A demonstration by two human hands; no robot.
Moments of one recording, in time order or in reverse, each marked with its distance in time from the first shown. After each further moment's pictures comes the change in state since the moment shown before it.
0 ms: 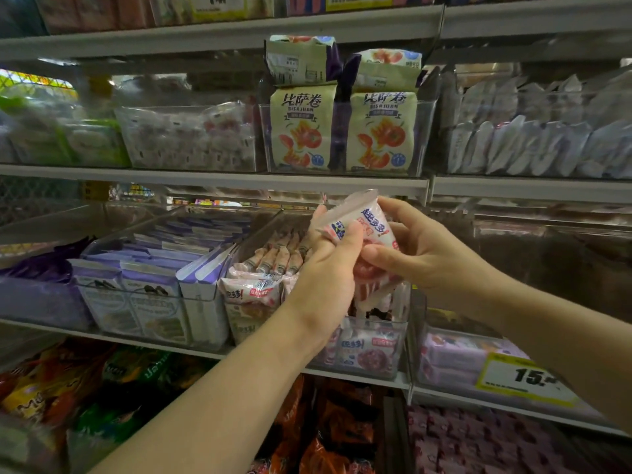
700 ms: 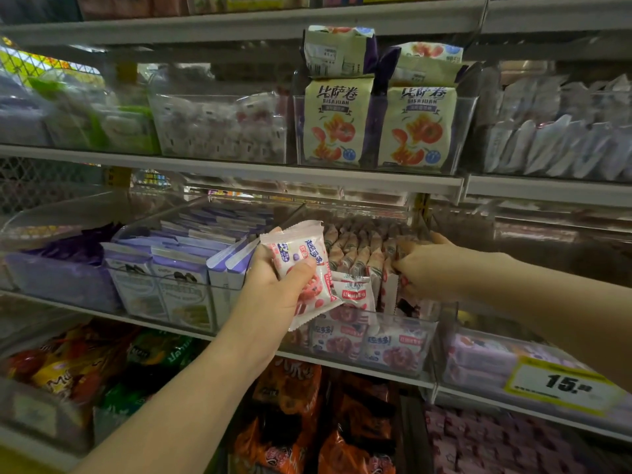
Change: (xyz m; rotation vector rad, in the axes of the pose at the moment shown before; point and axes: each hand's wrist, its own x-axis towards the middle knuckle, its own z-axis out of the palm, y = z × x) left_hand -0.033 -0.010 -0.079 0.021 0.287 0.012; right_hand 0.056 0.052 -0.015 -1.719 -0.462 0.376
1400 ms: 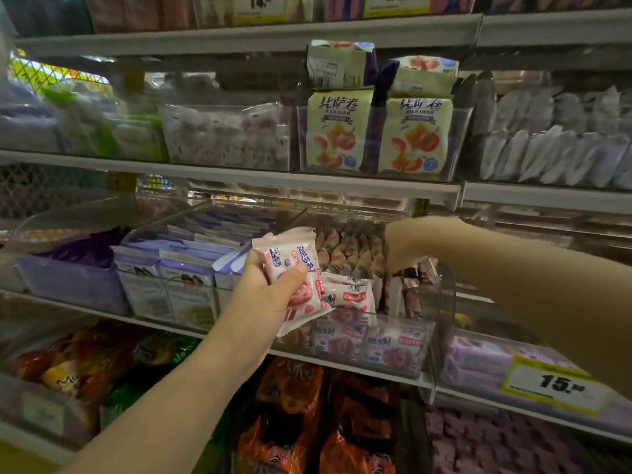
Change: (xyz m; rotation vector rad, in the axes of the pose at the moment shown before) left_hand -0.011 0.012 -0.008 -0.027 0.035 -0.018; right_hand 0.015 -0.012 -0.058 0.205 -0.059 0.180
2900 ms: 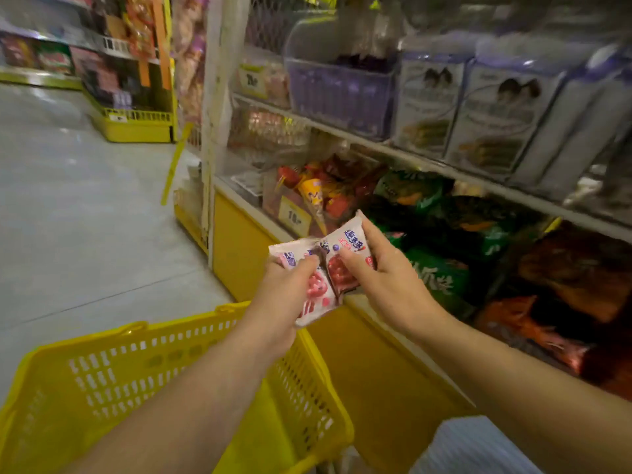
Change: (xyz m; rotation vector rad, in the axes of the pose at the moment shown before) left_hand -0.146 -0.098 -0.266 -0.045 0.715 -0.326; right_hand -0.066 -0.382 0.164 1.498 -0.057 -0.725
